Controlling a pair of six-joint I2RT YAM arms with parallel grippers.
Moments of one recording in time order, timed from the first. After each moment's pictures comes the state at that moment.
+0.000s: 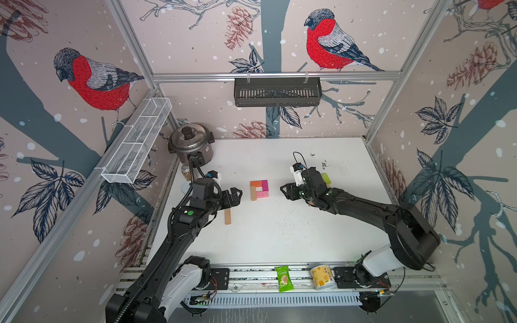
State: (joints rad) left arm -0.24 0.88 0.65 -0.49 0.24 -0.53; right arm 0.67 1.49 0.83 0.04 -0.15 0.40
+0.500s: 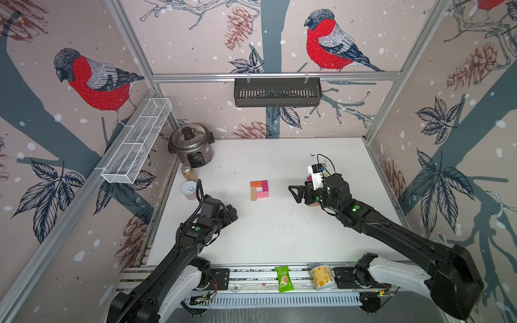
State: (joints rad) left arm -0.30 0.84 0.37 -0.43 0.02 -0.80; right arm 0.66 1.08 0.65 0.02 -0.13 0.39
